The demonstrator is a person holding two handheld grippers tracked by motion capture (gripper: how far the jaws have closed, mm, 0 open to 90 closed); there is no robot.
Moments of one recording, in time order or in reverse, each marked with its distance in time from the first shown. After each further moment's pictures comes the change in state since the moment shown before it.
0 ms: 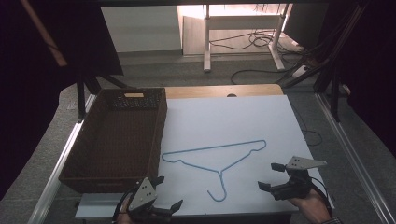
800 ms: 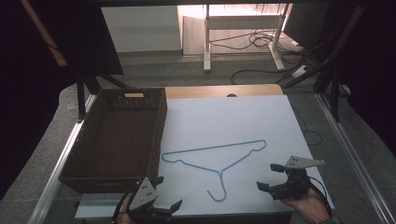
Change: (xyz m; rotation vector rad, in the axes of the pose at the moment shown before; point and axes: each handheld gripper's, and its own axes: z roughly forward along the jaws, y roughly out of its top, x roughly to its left) left arm 0.001 0.000 0.000 0.016 0.011 -0.004; right arm 0.003 0.002 0.003 0.024 -0.003 0.021
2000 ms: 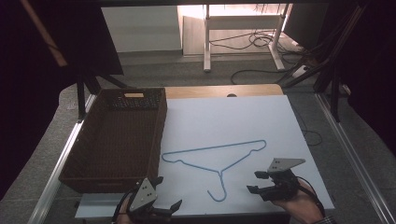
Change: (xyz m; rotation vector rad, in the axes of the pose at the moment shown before) left arm -0.001 0.000 -0.001 0.003 0.016 0.006; right arm 0.033 0.020 0.017 0.181 0.035 -0.145
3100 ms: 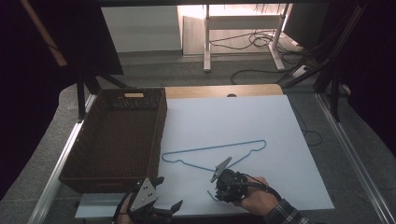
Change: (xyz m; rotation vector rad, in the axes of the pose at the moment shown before) left arm -0.001 0.001 0.000 0.004 -0.007 0.008; right arm 0.070 0.068 0.094 0.445 0.102 -0.227
